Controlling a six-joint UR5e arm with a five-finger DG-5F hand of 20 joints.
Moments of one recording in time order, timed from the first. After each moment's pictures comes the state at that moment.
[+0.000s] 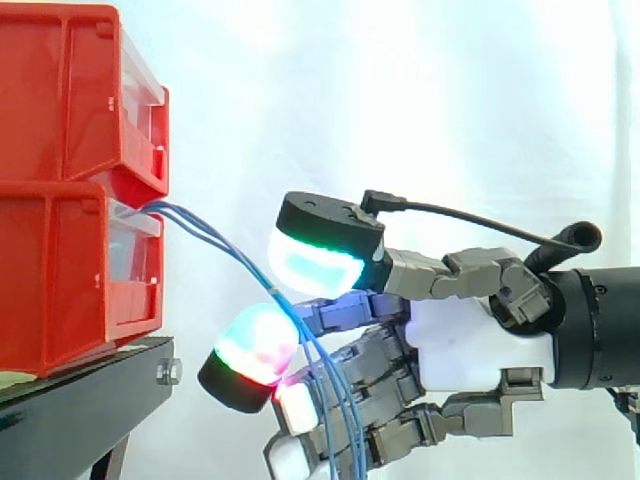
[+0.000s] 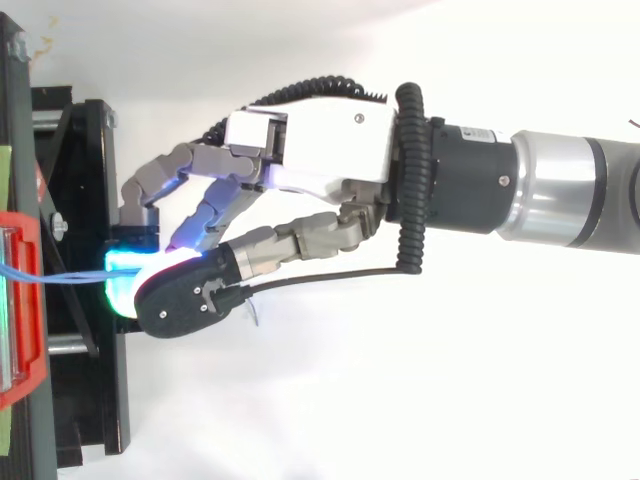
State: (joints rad) arm 0.12 -2.41 -1.07 -2.85 -1.36 -0.07
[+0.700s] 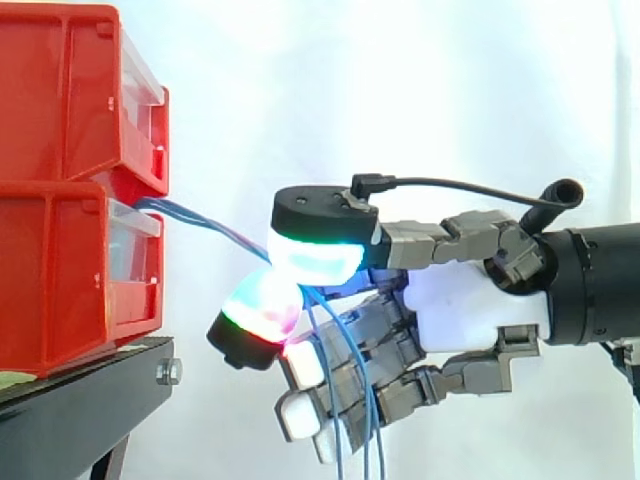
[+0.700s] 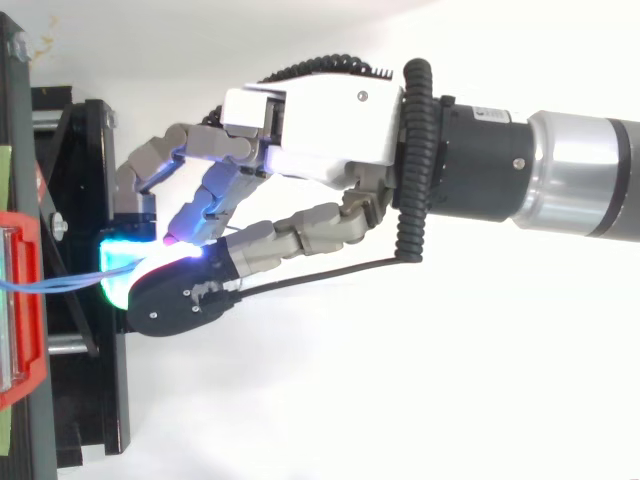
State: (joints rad) arm 0.11 -2.39 -1.01 -2.96 -1.36 -0.07
